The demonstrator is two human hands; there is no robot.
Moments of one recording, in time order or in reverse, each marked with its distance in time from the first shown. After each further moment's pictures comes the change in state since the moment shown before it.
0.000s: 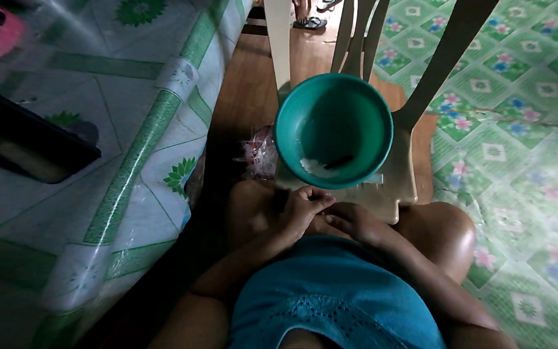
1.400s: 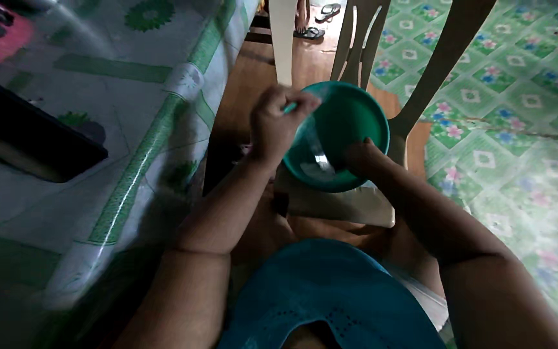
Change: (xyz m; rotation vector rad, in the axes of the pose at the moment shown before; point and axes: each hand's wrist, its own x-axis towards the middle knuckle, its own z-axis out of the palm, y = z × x) left_hand 0.064 0.144 -0.046 0.427 0.362 1.020; right_hand 0.107 -0.023 -0.094 -1.188 -0.083 0.207
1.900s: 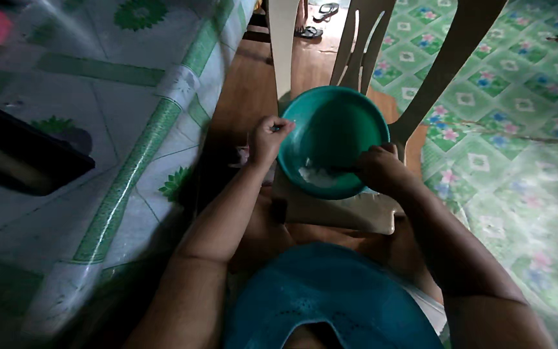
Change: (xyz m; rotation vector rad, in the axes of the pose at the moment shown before) left_hand -0.029 -0.108 0.012 0.101 -0.130 -0.401; right_hand -0.047 0.024 0.008 0.230 0.441 -0.110
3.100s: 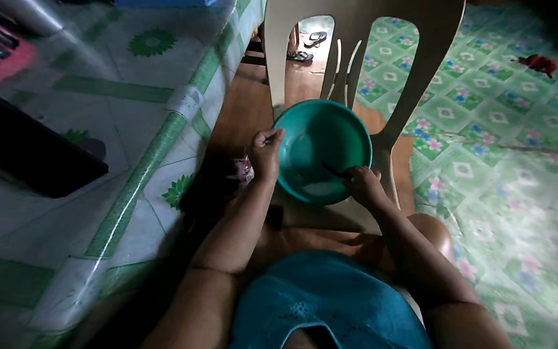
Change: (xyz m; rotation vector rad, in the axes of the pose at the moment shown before) left_hand -0.018 0.011 0.021 -0.295 0.319 -0.068; right_hand -0.017 -0.021 0.043 0.359 0.209 0.312
